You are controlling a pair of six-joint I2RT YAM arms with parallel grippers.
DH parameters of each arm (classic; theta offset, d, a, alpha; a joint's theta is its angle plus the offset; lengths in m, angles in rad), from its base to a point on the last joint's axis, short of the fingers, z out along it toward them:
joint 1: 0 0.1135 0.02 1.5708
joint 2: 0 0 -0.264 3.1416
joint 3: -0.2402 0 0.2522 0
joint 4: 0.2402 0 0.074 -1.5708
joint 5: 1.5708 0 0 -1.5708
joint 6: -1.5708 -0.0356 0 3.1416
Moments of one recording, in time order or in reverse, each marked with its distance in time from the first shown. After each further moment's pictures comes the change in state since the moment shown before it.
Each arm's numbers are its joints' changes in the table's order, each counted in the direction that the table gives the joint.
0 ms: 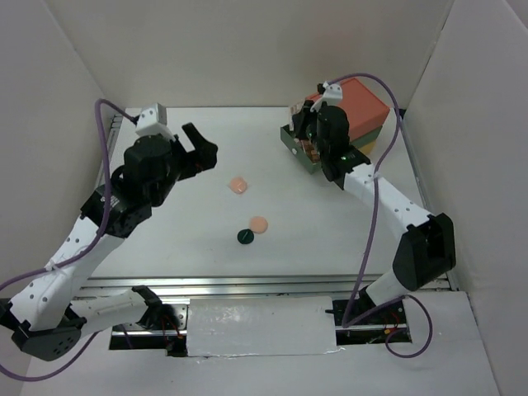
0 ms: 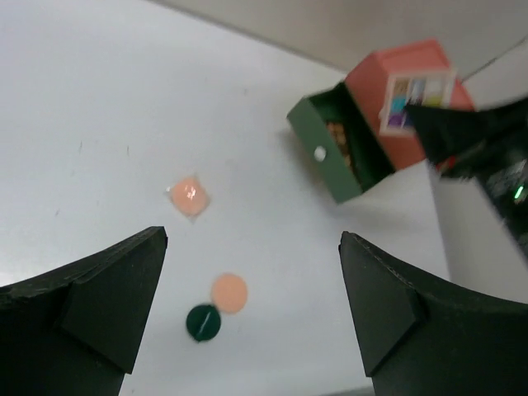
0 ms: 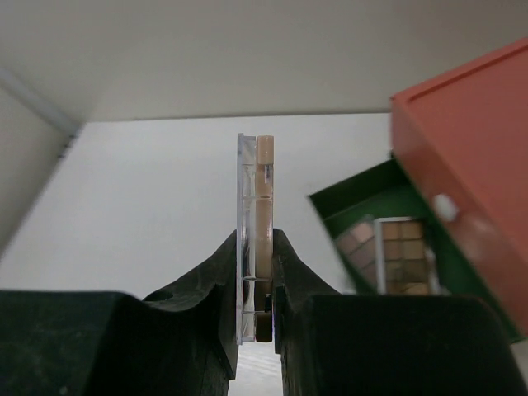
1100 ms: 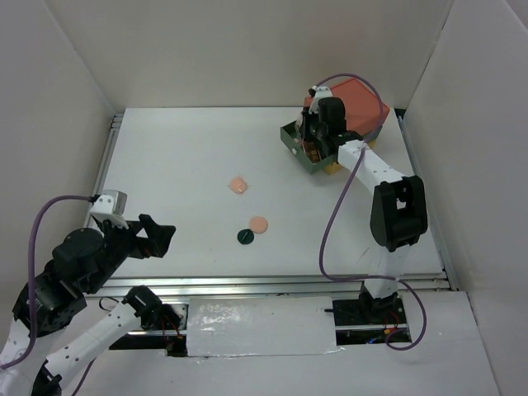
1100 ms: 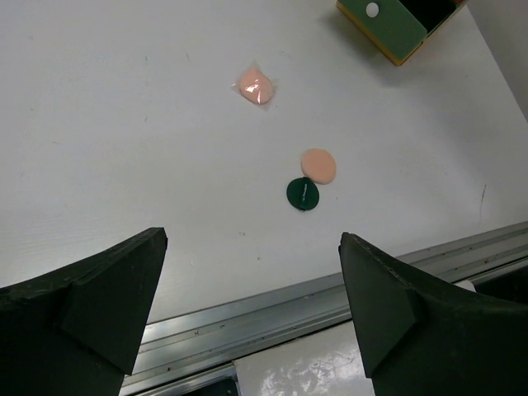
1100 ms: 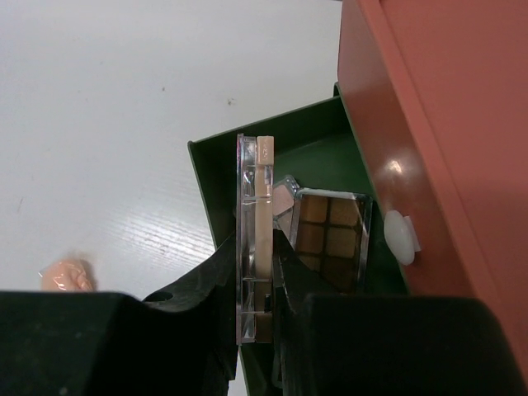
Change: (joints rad) left arm 0.002 0.696 0.407 0.337 0.171 -0.239; right arm -0.187 -0.359 -0.233 0.204 -0.225 0.224
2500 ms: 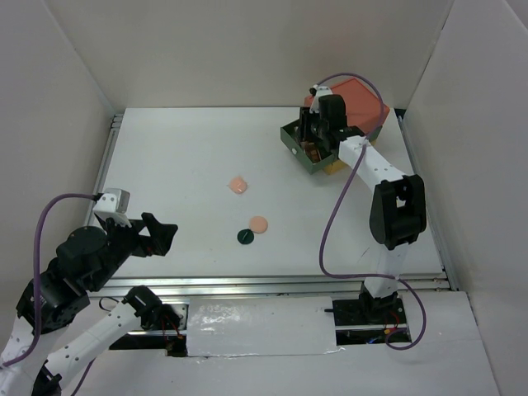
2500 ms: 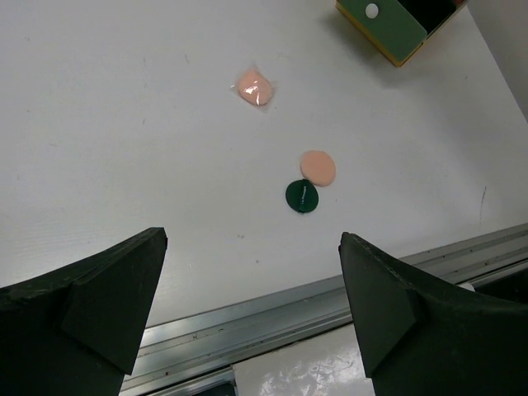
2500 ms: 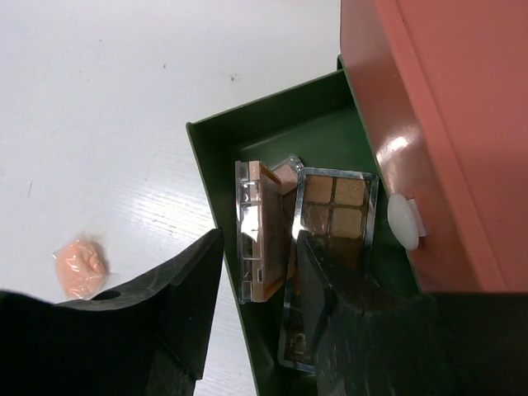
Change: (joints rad) left arm 0.000 -0.018 0.015 -0.024 0.000 0.000; right arm -0.011 -0.025 -0.067 0.127 -0.026 -0.039
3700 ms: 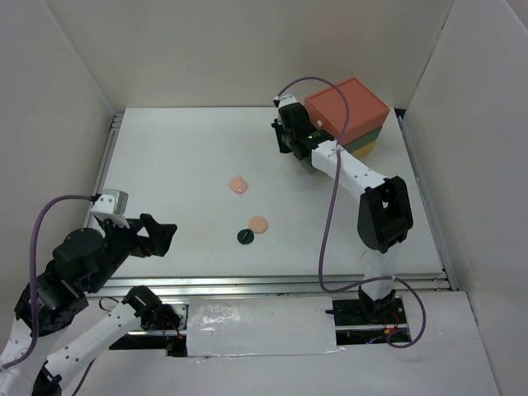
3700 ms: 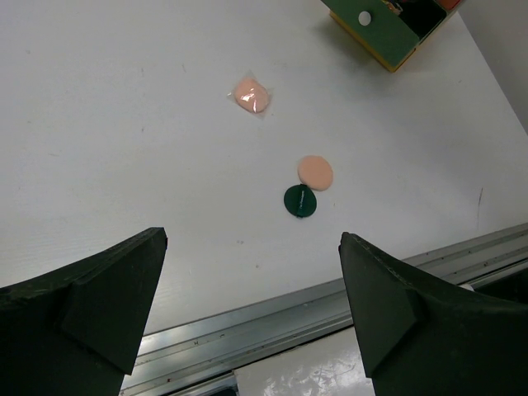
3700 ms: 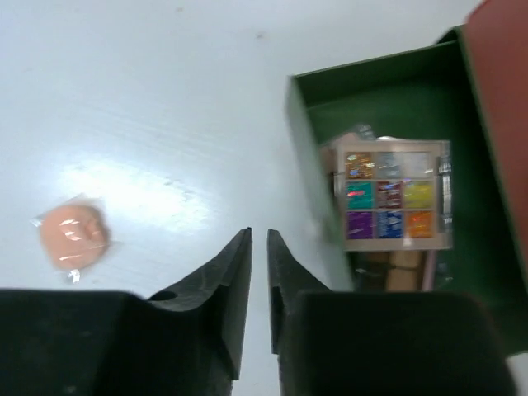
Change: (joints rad) left arm 0.000 0.014 0.000 -0.014 0.006 -0.019; right arm 0.219 -0.023 -0.062 0.130 0.304 0.080
